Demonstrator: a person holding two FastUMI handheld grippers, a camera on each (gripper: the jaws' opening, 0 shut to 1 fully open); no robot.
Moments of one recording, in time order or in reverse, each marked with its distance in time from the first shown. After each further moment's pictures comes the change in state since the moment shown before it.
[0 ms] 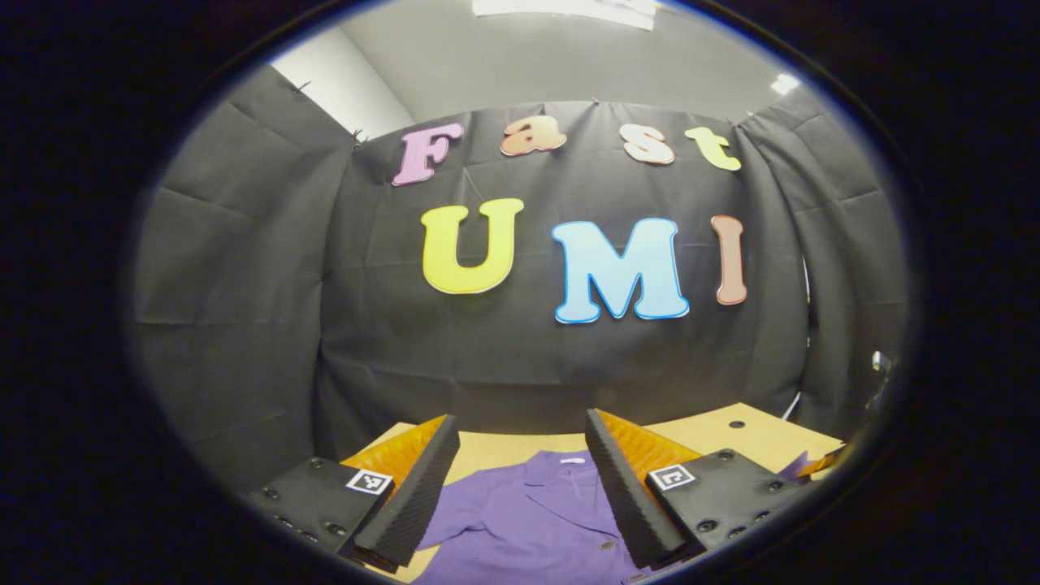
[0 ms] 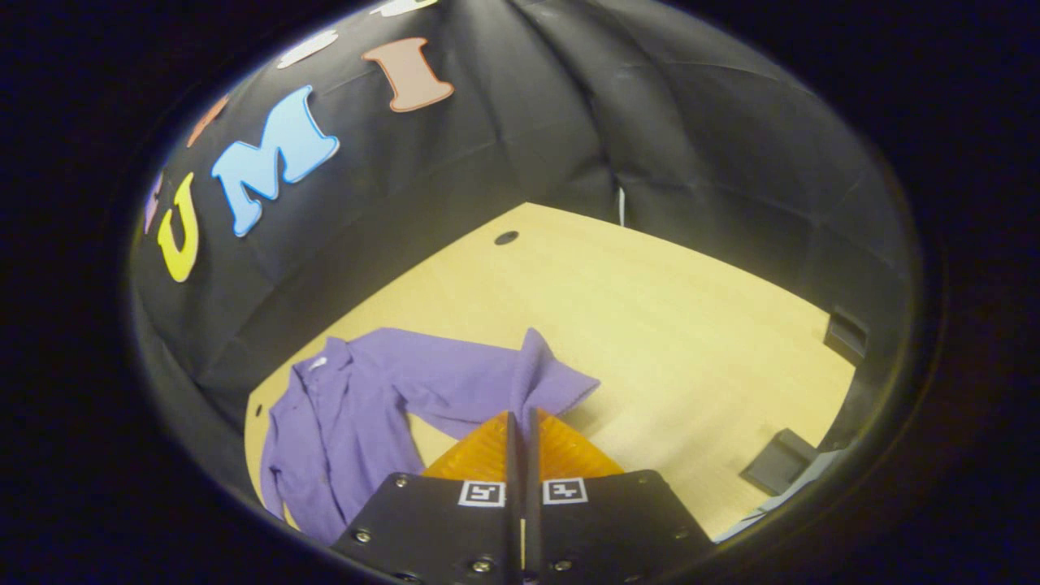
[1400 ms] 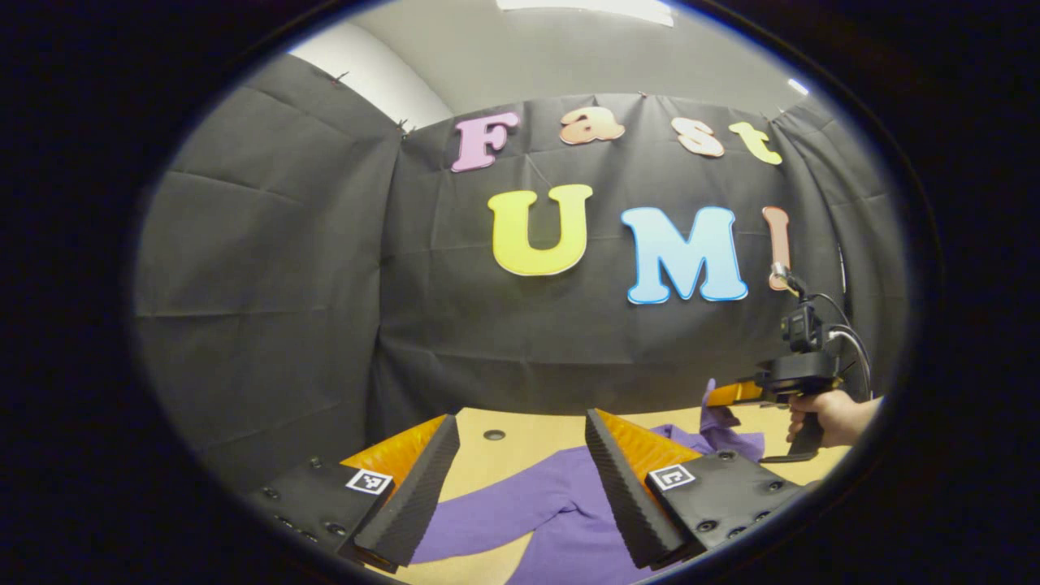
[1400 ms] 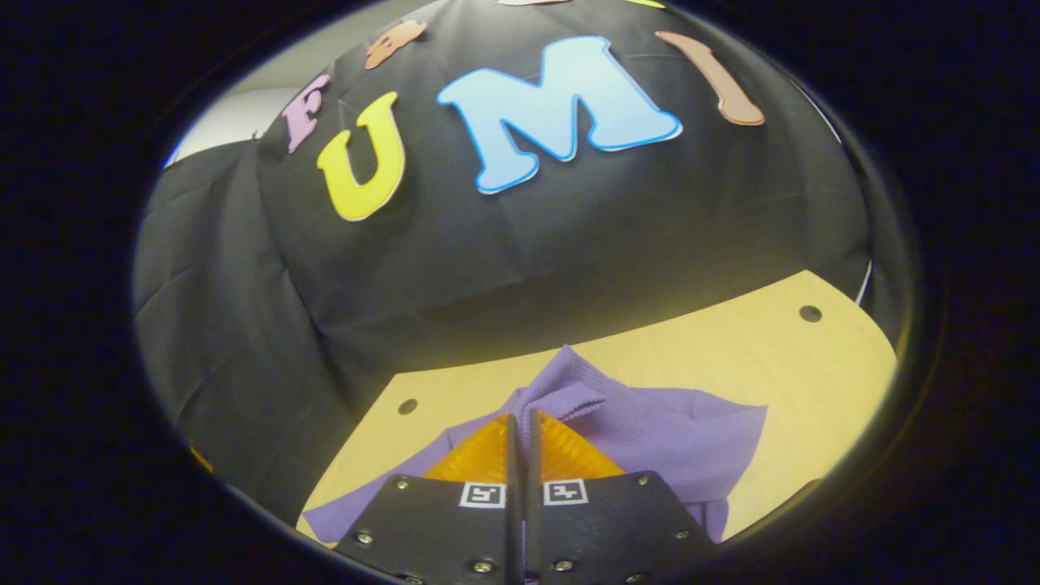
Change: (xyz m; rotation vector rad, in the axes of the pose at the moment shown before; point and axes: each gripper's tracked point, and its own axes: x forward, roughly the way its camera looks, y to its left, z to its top) left arm -0.027 0.088 -0.022 -0.015 0.042 0.158; right arm 0.044 0.374 -0.028 -0.402 0.000 0.531
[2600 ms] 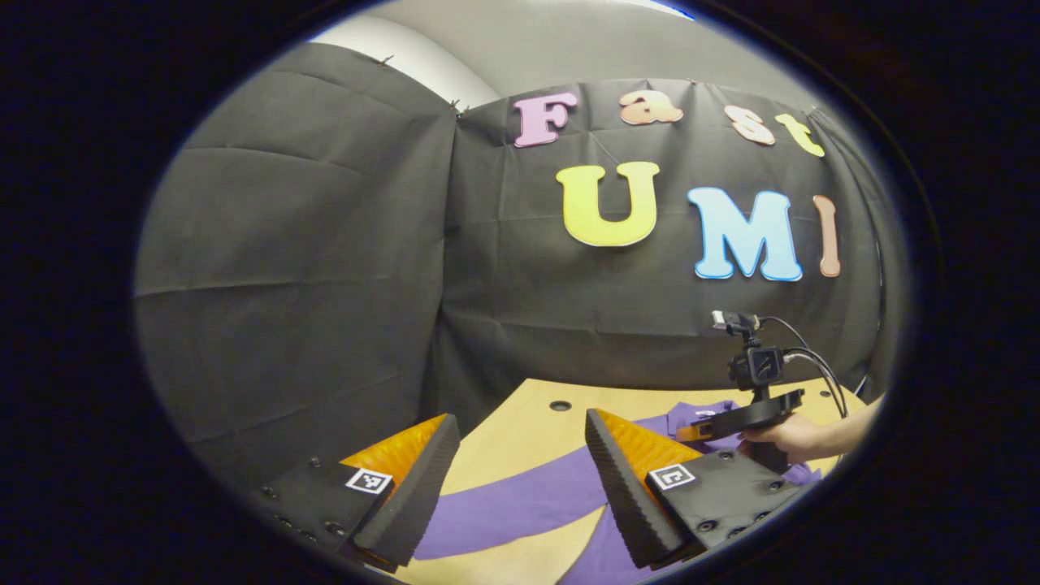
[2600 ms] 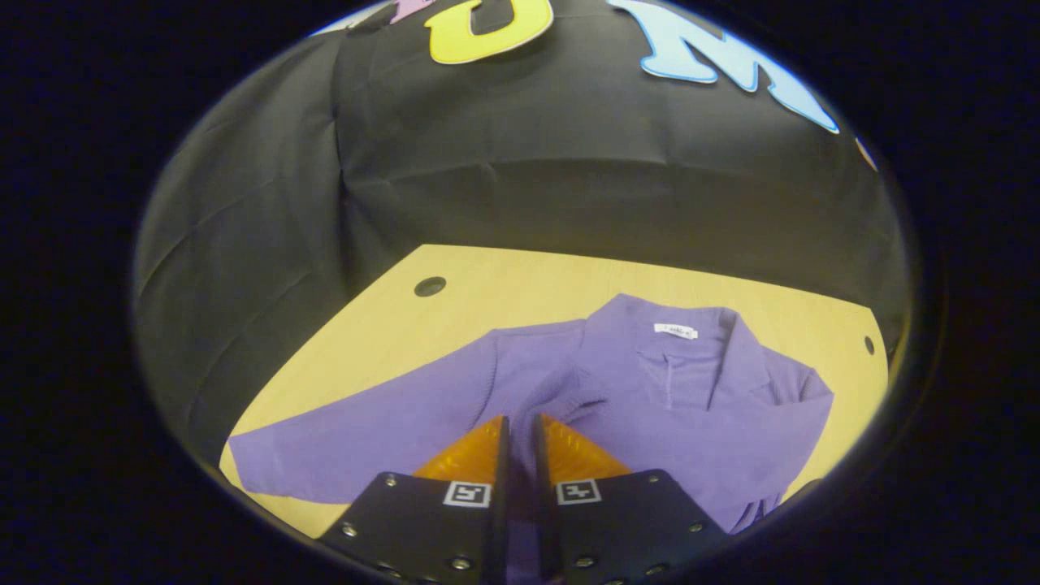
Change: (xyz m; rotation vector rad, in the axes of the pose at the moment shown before) left arm -0.023 0.058 -0.036 -0.026 0.076 0.187; right arm 0.098 0.079 -0.129 -0.309 0.275 0.043
